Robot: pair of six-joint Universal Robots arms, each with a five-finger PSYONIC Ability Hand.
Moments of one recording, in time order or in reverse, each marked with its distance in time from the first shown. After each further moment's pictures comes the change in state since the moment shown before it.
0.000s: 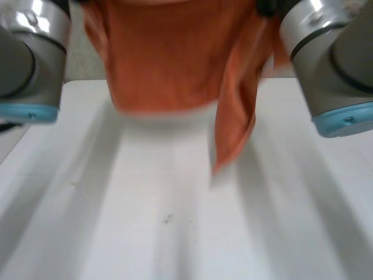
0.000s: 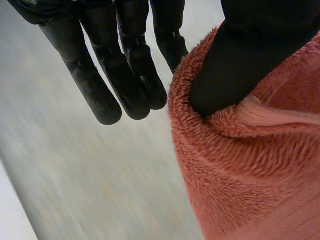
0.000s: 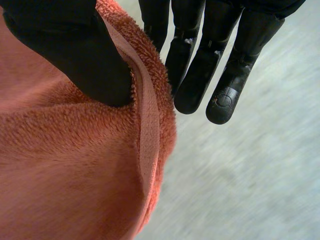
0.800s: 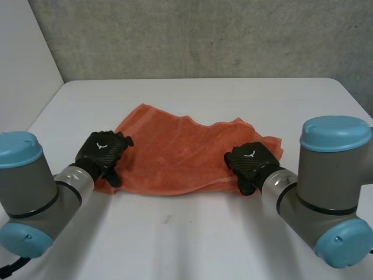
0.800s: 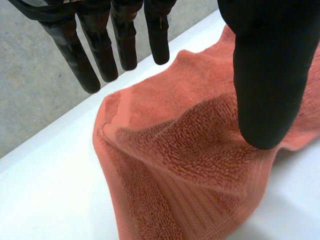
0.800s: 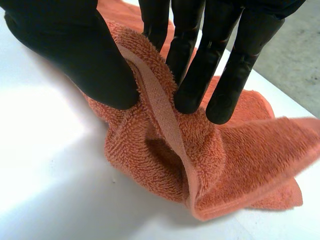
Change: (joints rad) left arm 0.106 -0.044 -0.705 -0.124 0.179 -0.037; right arm -0.024 0.046 0.655 0.135 -0.118 0.188; left_hand -0.782 -0.829 -0.816 -0.833 -0.756; right_hand 0.000 0.002 0.004 0.000 0.011
